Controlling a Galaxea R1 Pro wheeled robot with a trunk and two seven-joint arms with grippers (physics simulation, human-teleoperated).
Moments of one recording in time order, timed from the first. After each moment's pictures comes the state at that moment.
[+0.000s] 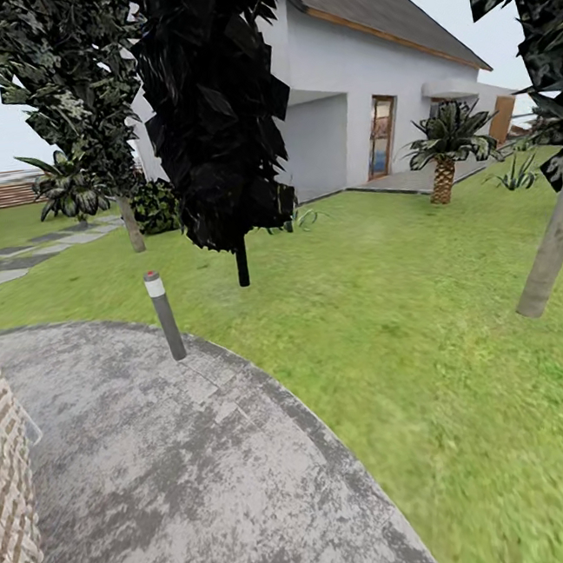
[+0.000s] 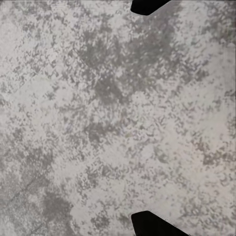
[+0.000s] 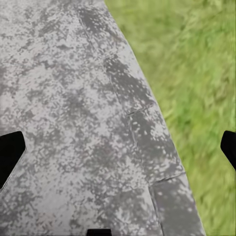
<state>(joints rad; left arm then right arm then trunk) -0.07 0.06 0.00 -0.37 0.01 -0.44 0.02 -0.02 -0.06 0.00 -0.41 0.00 -0.41 -0.01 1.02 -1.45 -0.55</state>
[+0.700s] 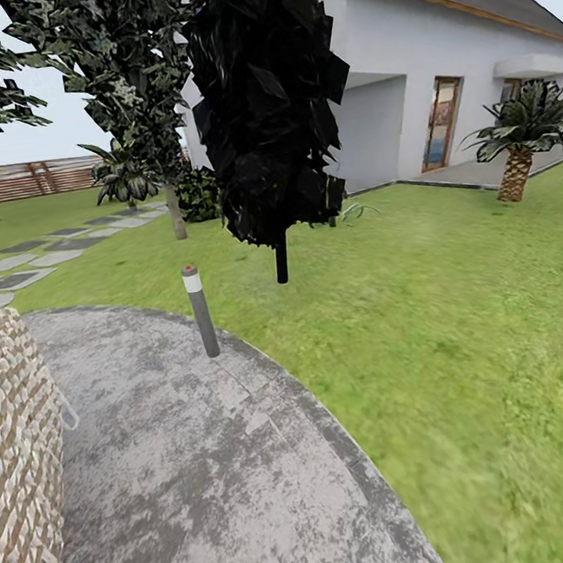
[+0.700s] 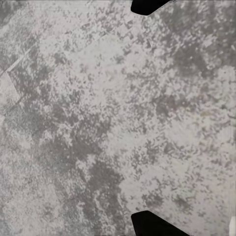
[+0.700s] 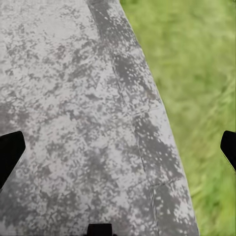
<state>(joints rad) -0.19 0.05 0.00 -0.36 0.01 -0.43 0.03 -0.02 -0.06 0.00 -0.41 0.00 -0.41 0.00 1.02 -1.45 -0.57</state>
